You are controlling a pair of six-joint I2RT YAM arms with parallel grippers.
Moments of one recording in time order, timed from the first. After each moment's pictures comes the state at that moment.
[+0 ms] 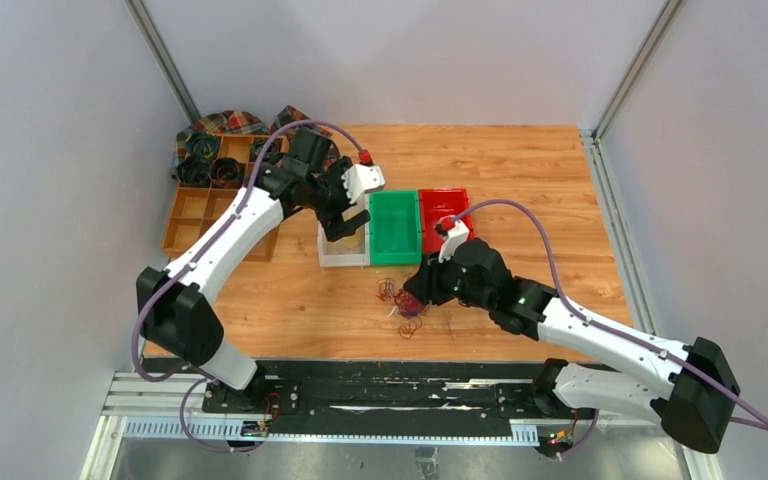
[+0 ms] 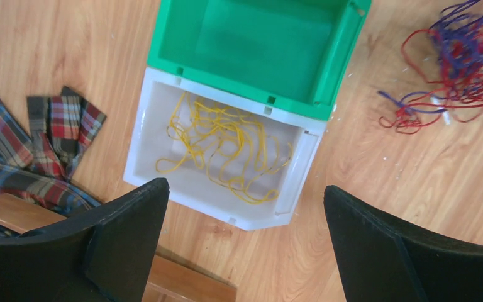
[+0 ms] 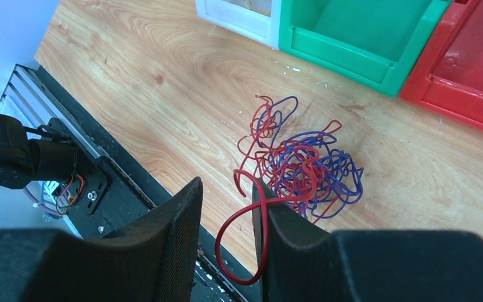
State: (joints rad) left arm -0.44 1.55 1.41 -0.78 0.34 0.75; right arm 0.91 1.03 0.68 -0.13 0.01 0.51
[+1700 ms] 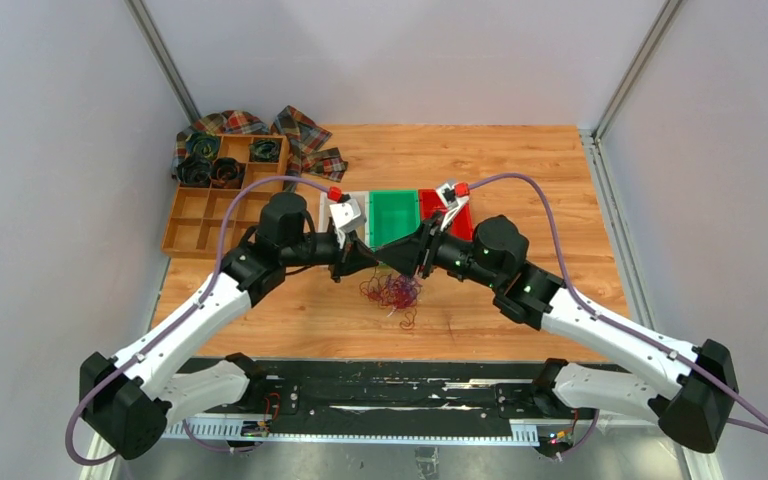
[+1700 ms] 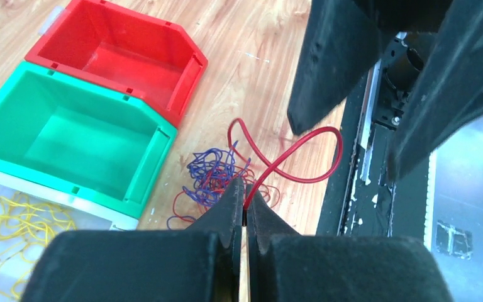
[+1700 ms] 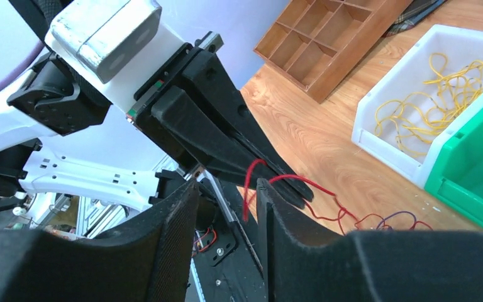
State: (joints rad) left arm -0.57 1.04 0.84 -0.19 0.69 0.10; right arm 0.89 1.06 0.82 0.20 -0.24 0.64
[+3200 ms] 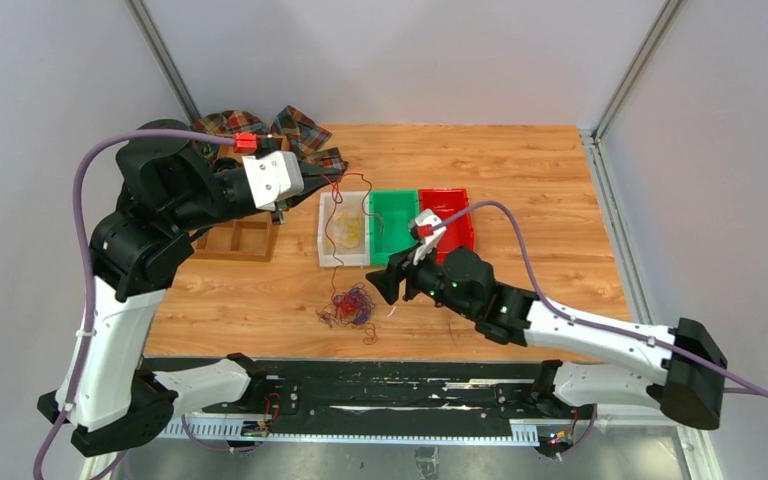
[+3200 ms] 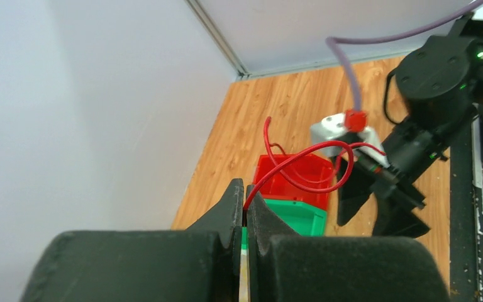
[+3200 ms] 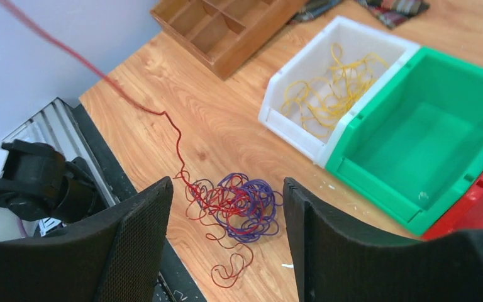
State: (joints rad) left arm -0.57 1.12 1.85 -0.82 0.62 0.57; right arm 1.08 1.15 0.76 0.19 0.15 0.32
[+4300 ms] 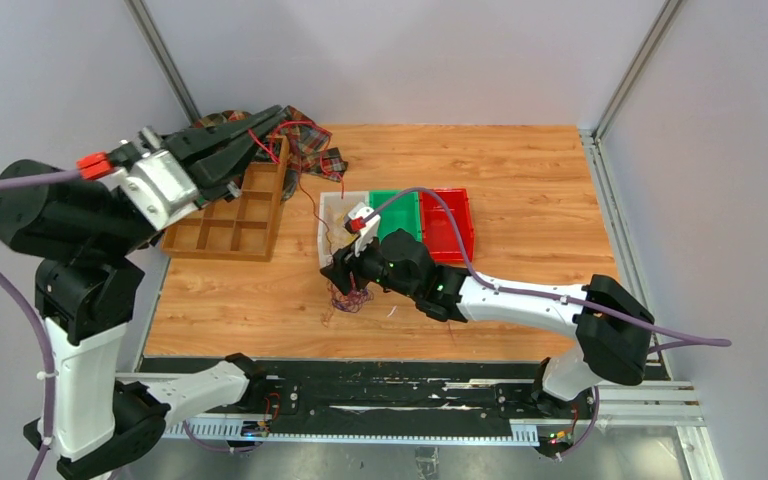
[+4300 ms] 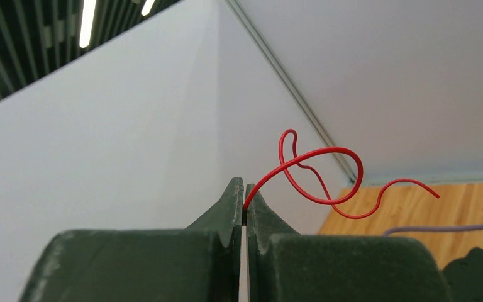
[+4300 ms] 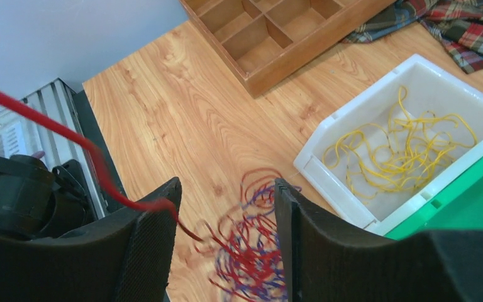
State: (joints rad) left arm -0.57 1.04 1.92 -0.46 0.49 0.50; right arm 1.12 1.52 0.99 0.35 0.06 0.20
